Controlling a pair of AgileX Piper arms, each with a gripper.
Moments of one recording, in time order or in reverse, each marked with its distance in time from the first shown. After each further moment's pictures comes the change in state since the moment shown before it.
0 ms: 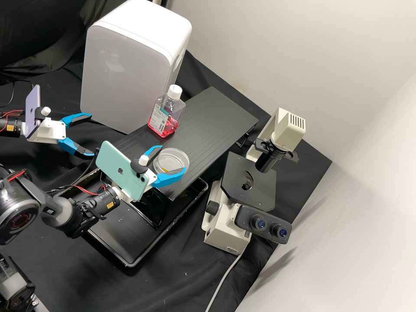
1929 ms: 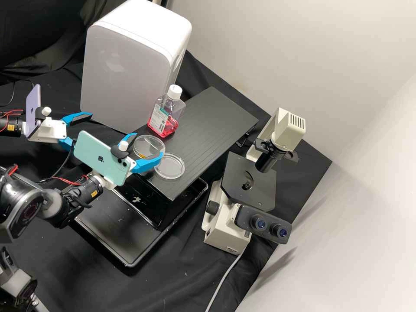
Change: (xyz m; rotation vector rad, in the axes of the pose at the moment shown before) left arm 0.001 0.001 0.000 0.015 0.004 0.005; right arm -0.009 -0.043 -0.033 -0.002 0.077 -0.128
